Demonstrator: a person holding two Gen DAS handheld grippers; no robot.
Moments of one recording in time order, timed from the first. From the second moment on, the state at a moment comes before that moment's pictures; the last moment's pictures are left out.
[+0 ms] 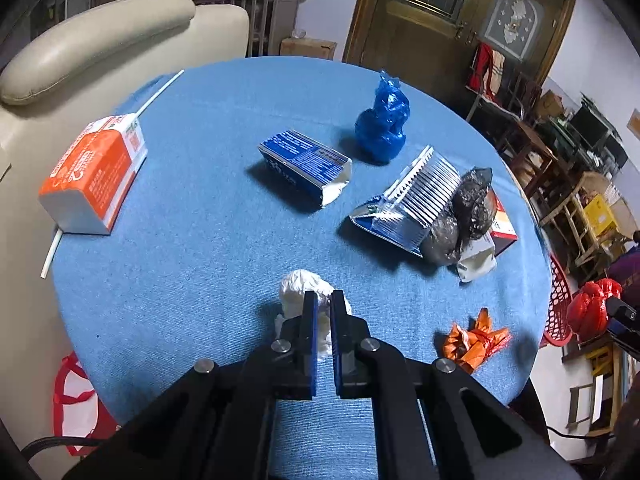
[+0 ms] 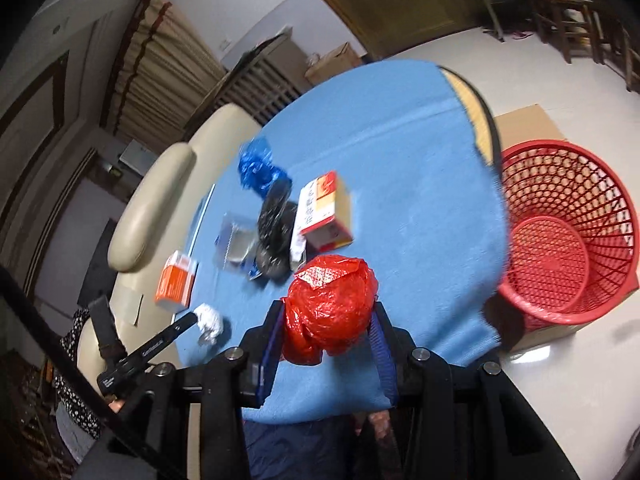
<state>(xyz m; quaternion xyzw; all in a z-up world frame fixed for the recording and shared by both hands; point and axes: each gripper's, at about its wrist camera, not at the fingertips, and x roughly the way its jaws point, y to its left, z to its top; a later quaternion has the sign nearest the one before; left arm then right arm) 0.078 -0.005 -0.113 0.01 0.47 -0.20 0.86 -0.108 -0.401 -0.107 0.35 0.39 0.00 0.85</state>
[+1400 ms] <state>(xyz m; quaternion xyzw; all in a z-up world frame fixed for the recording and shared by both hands) -0.021 -0.390 -0.056 0.19 0.41 -0.47 0.76 -0.214 -0.583 -0.132 0.40 0.31 -0.23 0.83</state>
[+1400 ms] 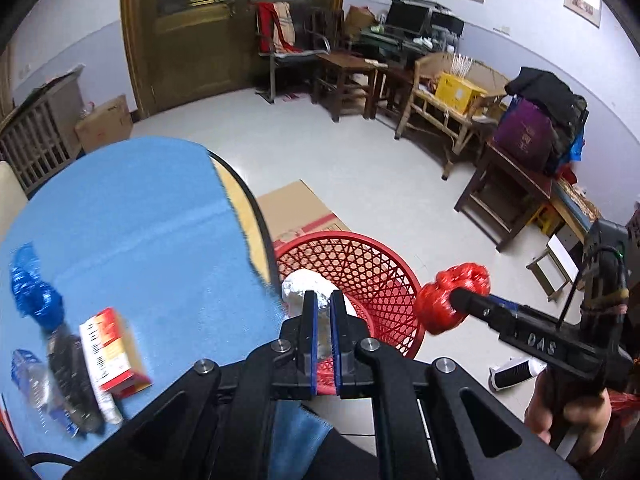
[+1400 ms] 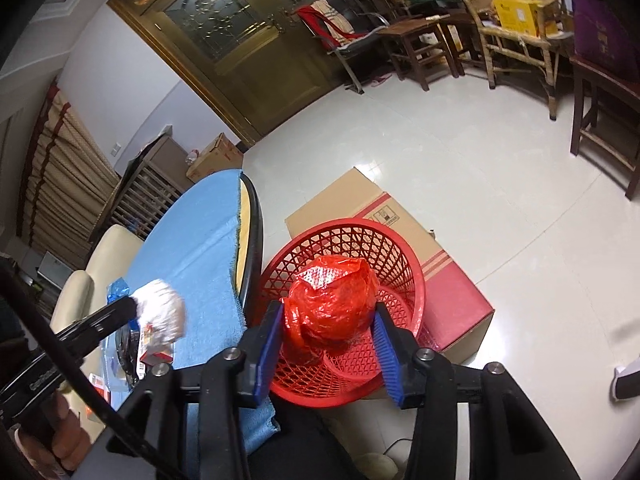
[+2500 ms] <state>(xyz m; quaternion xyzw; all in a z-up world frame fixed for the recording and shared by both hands) 0.012 -0.107 -0.103 0.13 0.39 -0.30 0.86 -0.060 -0.459 -0.126 0.31 0.42 -0.08 0.85</state>
